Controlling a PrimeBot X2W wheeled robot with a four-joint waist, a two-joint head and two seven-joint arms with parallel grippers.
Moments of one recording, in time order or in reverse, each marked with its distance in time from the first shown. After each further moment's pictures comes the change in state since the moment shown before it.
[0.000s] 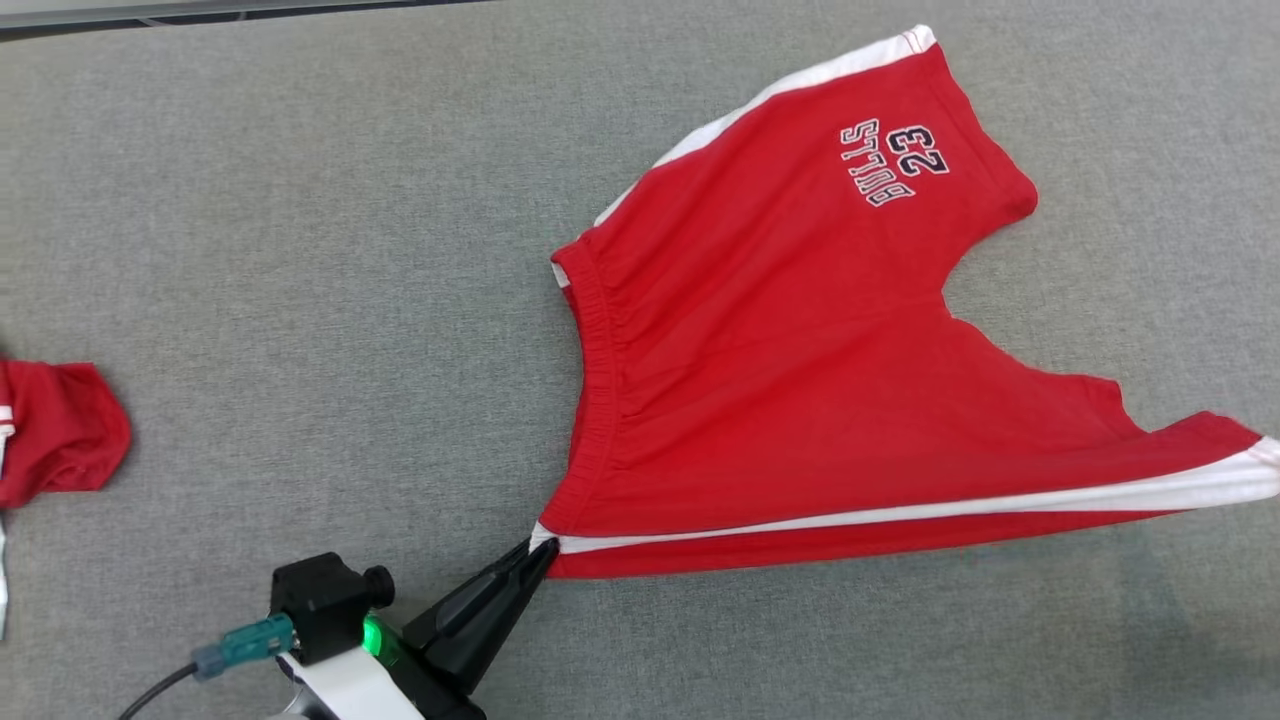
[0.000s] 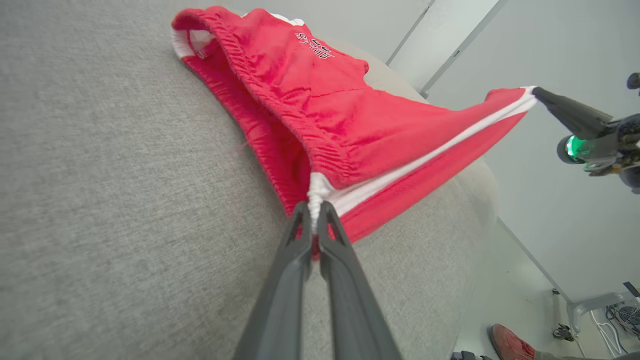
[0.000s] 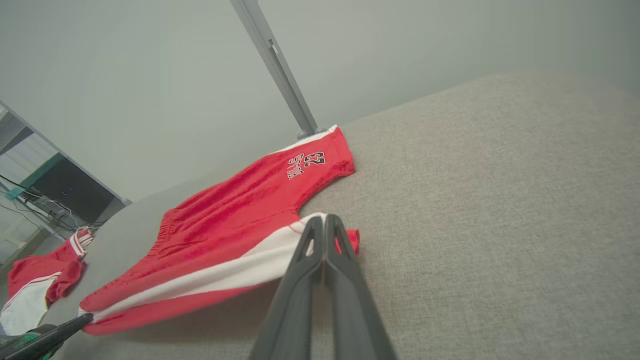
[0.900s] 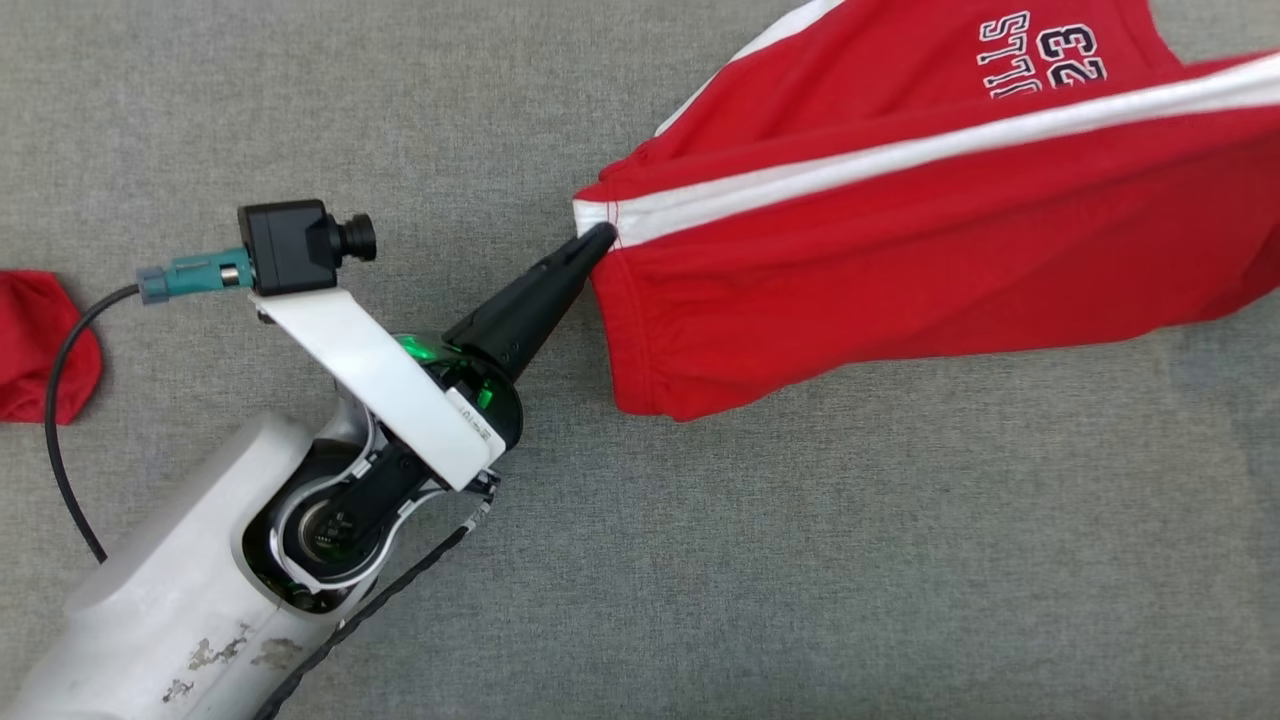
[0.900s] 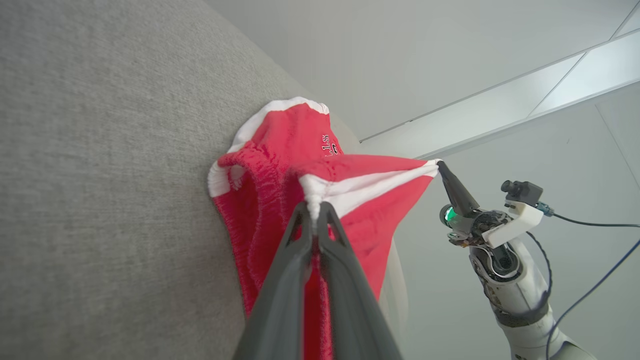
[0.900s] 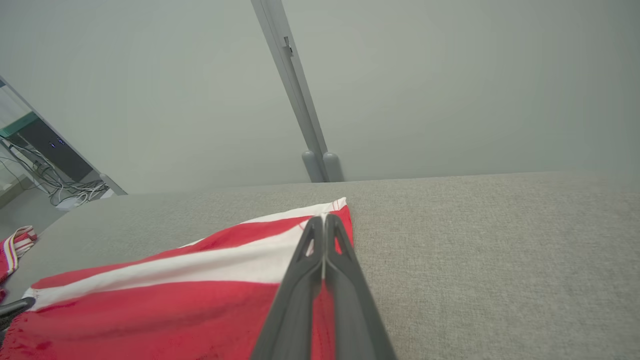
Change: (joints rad) left arm -0.346 -0.166 0.210 -0.030 -0.568 0.009 0.364; right arm -0.737 -0.048 0.037 0.214 -0.012 0.000 0.371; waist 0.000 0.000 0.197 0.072
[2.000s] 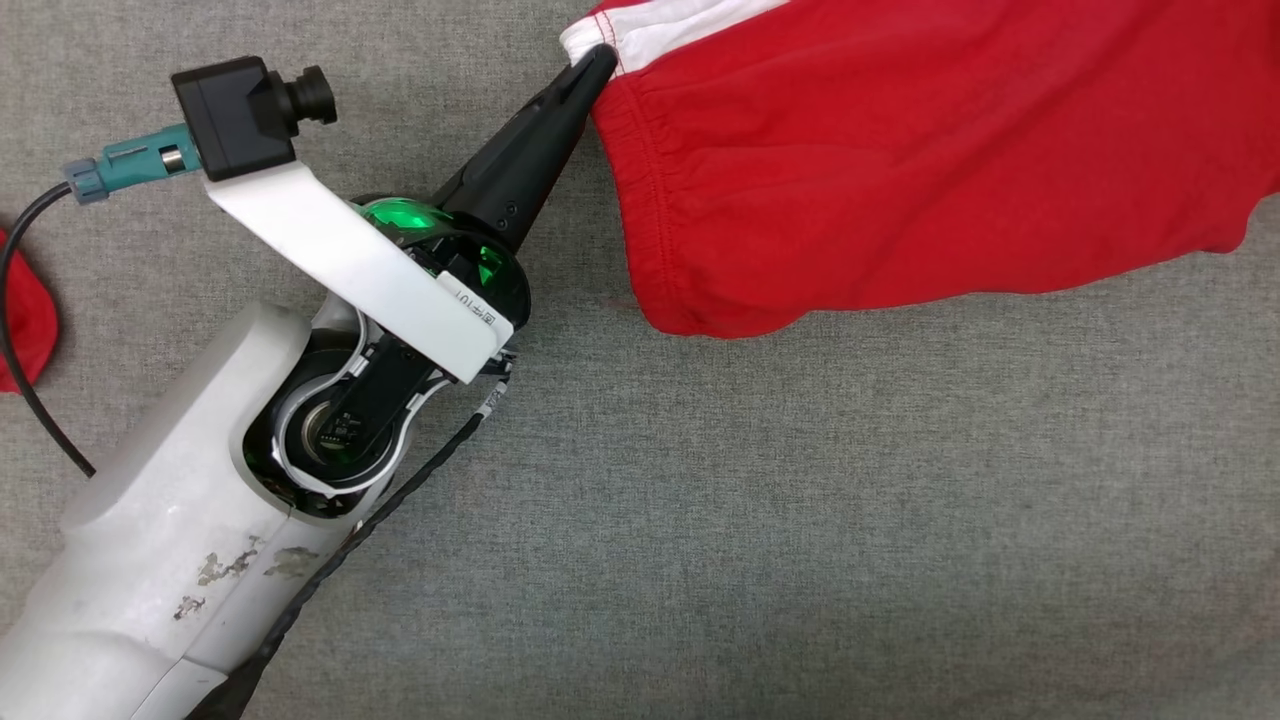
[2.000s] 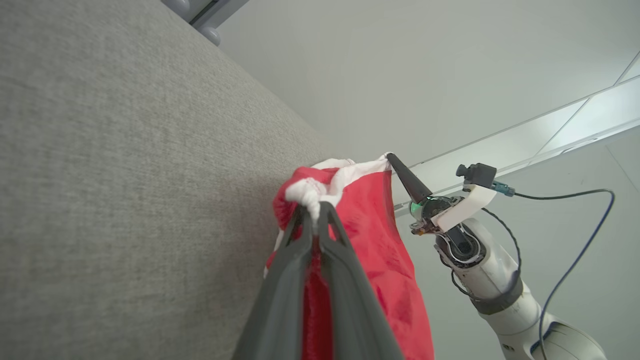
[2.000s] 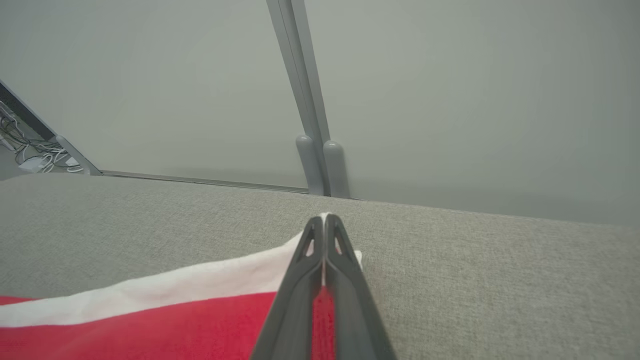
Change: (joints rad) left arm -0.145 -0.070 0.059 0.051 0.047 0.033 -0.065; right arm -0.760 0.056 0.582 0.471 -0.027 0.000 -0.069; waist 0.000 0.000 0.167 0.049
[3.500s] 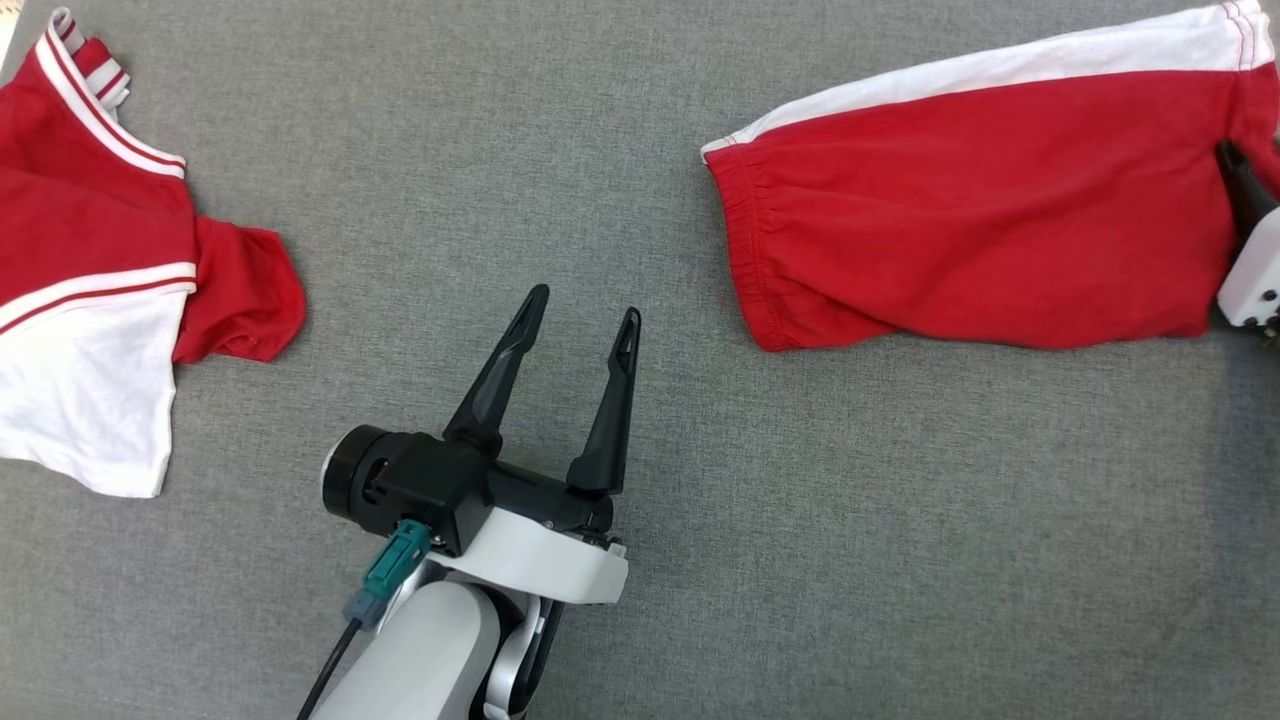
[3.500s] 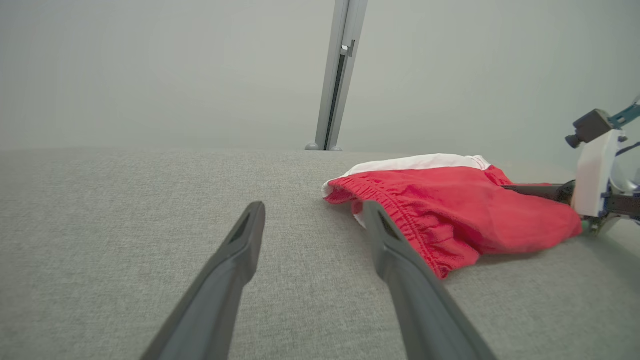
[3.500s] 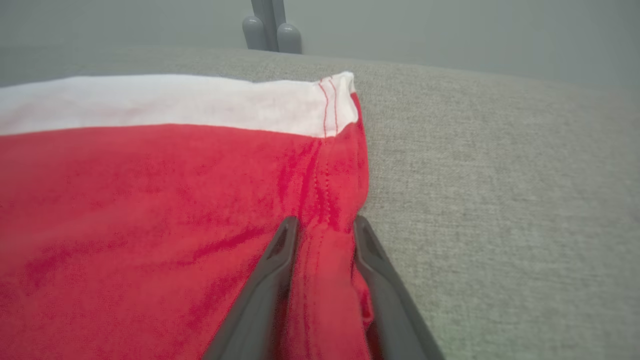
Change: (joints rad) left arm 0.456 -0.274 0.126 0.064 1.097 0.177 -0.301; right arm 0.136 0.210 0.276 0.654 -0.028 -0.001 -0.130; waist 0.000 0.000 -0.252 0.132
